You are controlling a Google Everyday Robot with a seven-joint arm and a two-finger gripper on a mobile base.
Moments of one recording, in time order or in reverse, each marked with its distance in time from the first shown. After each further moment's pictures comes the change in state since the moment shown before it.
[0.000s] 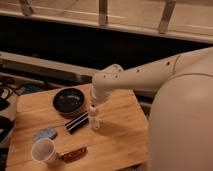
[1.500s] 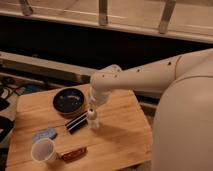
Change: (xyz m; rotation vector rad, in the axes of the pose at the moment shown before) arm 0.020 0.012 -0.004 -0.016 0.063 -0.058
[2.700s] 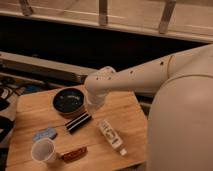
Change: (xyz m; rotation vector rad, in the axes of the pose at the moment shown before) arm 0.021 0.014 0.008 0.031 0.067 -0.029
